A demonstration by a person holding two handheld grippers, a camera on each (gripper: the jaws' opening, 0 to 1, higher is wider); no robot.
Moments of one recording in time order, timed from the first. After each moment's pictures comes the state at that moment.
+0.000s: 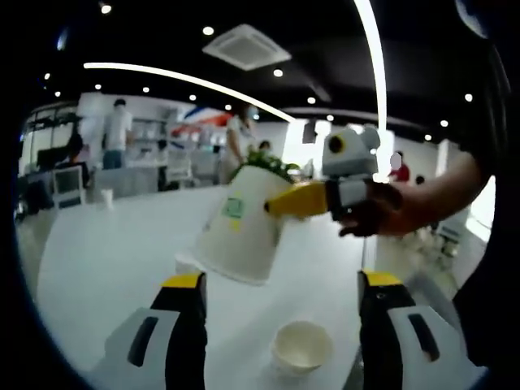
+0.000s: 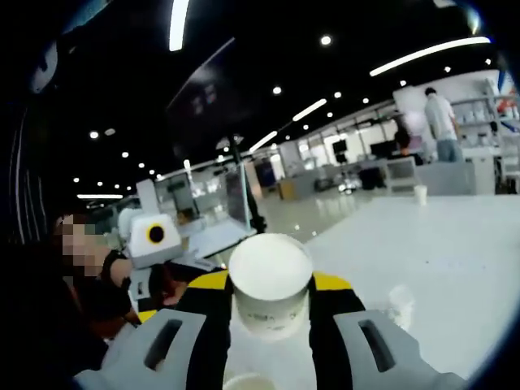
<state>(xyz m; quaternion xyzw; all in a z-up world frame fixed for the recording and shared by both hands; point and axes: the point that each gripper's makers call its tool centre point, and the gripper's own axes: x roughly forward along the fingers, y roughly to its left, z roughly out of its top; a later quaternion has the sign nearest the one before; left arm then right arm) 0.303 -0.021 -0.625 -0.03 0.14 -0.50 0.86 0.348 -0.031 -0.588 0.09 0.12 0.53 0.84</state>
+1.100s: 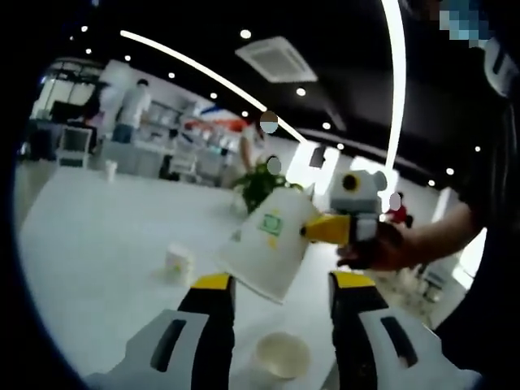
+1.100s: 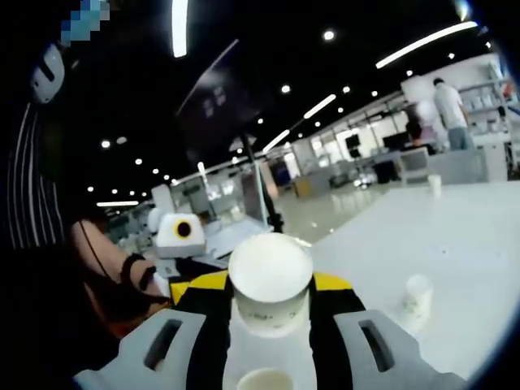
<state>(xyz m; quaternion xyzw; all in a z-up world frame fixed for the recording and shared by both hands) 0.308 -0.012 -0.615 -0.15 0.15 -0.48 0.85 0.334 -0.033 -0.592 0.12 0.13 0.56 0.81</state>
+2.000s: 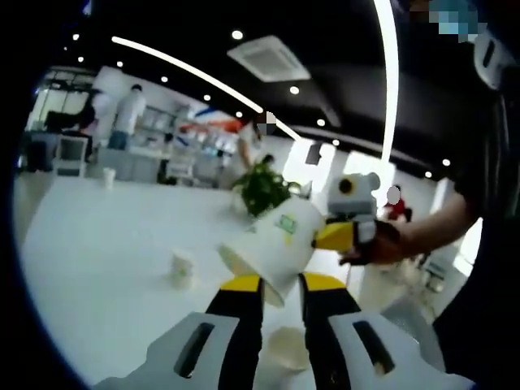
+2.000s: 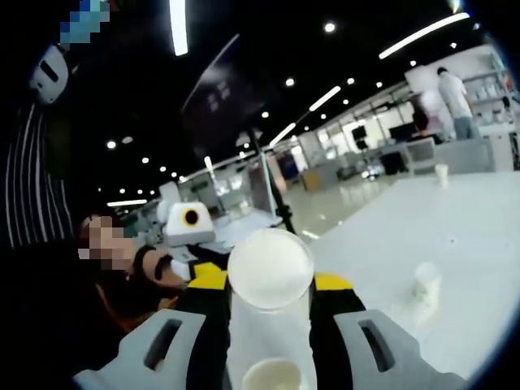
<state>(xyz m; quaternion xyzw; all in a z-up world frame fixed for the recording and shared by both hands) 0.307 0.000 -0.618 -0.11 0.14 -0.50 0.85 0.323 -0.032 -0.606 0.12 0.15 0.58 0.79</state>
